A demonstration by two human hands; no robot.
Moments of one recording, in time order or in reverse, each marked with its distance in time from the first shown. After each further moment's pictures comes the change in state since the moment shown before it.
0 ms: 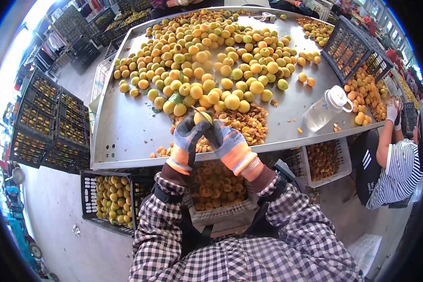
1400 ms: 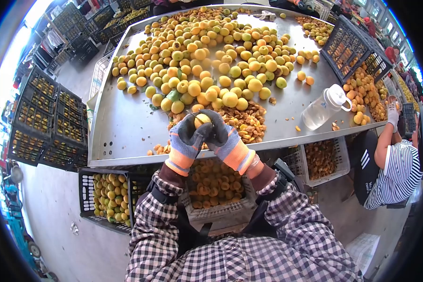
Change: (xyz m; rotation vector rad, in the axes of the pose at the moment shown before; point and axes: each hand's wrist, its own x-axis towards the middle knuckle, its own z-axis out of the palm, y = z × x) left_hand -0.016 0.024 0.012 0.235 0.045 0.218; right_hand 0.002 -0.020 -0.017 0.573 0.060 -0.086
